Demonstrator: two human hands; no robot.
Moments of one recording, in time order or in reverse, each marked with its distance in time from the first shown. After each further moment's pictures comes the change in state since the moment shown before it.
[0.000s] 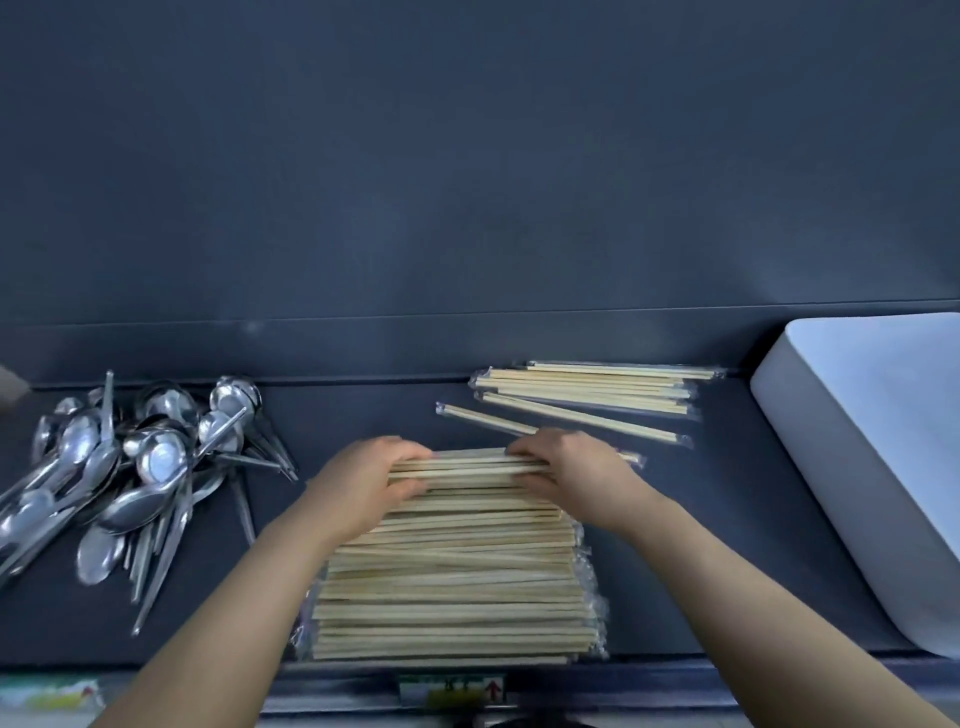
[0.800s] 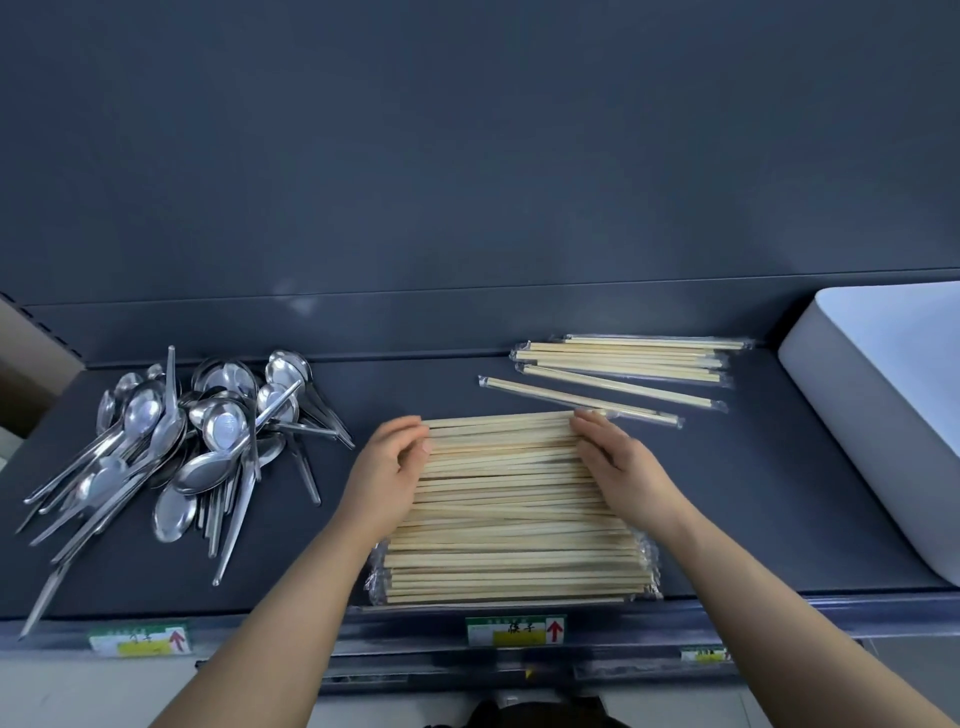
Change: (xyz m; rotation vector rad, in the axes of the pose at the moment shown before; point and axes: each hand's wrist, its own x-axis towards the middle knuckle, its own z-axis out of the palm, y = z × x) left_hand -0.038 -0.038 0.025 -0.371 0.290 -0.161; right_hand -0.034 -0.021 0.042 0.528 0.185 0.360
